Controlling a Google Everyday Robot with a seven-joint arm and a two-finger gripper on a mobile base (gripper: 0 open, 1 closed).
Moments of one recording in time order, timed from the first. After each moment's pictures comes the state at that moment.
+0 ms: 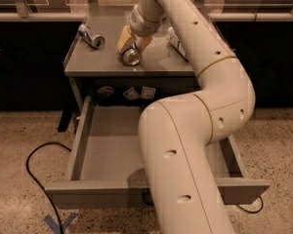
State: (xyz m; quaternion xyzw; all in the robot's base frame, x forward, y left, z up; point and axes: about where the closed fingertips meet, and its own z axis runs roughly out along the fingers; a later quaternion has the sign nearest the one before) arm 0.807 0.037 0.854 -0.22 0.94 0.18 0.18
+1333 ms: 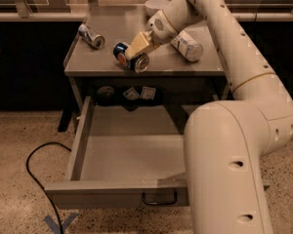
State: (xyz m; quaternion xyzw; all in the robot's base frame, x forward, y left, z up) arm 0.731 0.030 0.874 -0.39 0.83 0.36 0.19
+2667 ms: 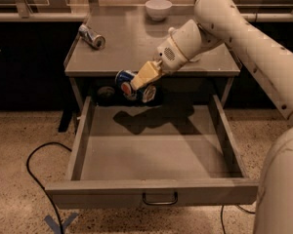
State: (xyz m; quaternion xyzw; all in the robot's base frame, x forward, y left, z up) arm 0.626 0.005 0.841 -0.42 0.81 0.37 0.16
